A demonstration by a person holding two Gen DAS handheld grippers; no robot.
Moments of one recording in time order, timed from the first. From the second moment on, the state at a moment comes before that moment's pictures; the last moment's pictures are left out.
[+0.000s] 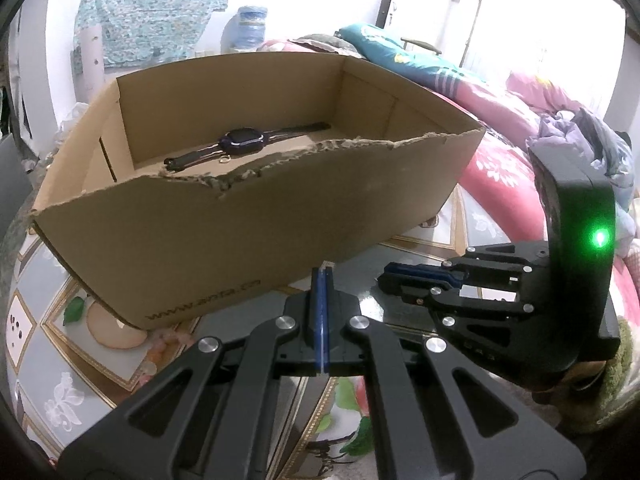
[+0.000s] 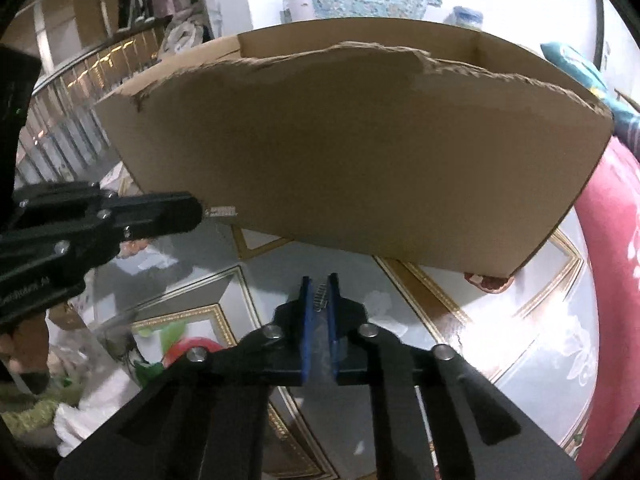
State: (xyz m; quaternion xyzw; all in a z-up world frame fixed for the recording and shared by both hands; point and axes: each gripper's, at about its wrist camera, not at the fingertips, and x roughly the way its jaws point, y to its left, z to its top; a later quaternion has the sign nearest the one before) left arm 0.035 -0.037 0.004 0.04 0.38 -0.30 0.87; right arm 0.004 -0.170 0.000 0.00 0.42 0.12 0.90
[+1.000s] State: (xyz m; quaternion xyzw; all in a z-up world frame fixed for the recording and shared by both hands) left arm 0.010 -0.033 0.040 0.03 0.34 -0.32 0.88; right arm -0.017 -0.188 0.022 0.07 0.41 0.14 0.90
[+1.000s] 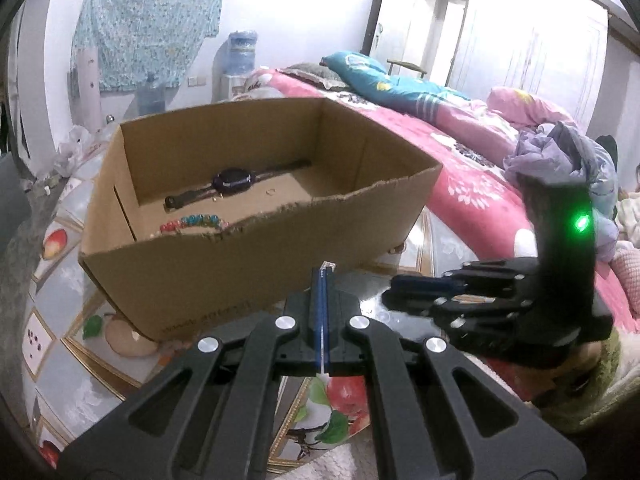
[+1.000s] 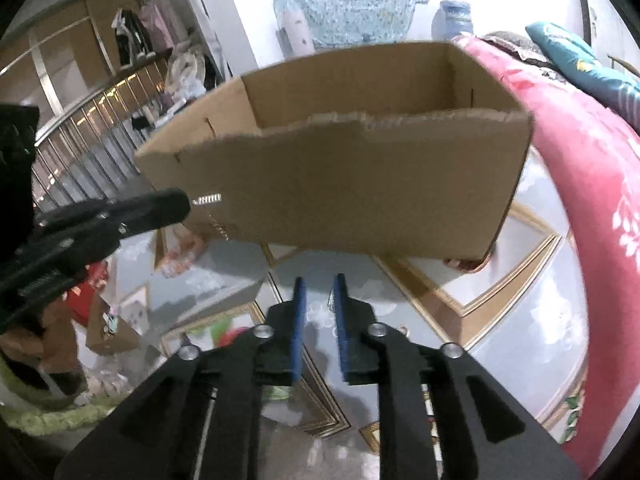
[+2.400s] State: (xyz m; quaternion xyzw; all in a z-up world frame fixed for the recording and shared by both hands) left arm 0.038 -0.034 0.098 0.01 0.29 -0.33 0.90; right arm 0.006 -0.227 0.118 0.11 0.30 0.17 0.93
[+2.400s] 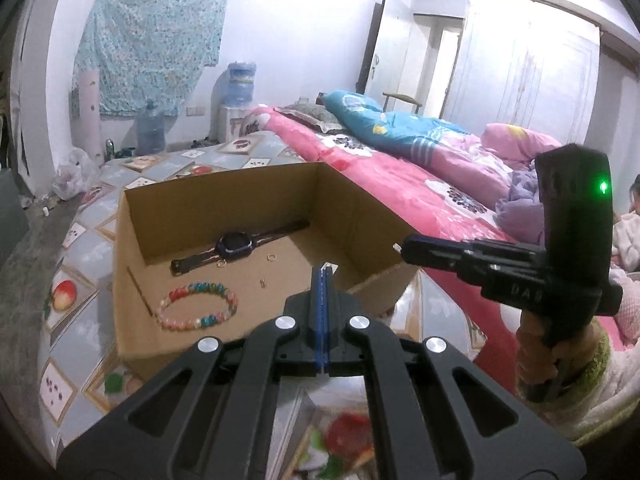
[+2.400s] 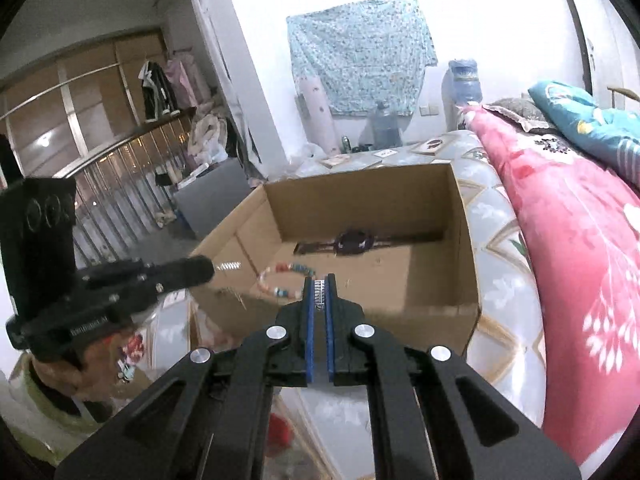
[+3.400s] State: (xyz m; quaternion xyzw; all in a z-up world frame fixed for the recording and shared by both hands) left arm 0.112 -0.056 0.070 0.00 0.36 -0.31 0.88; right arm 0.061 -0.275 0.124 0.16 0.31 0.13 0.93
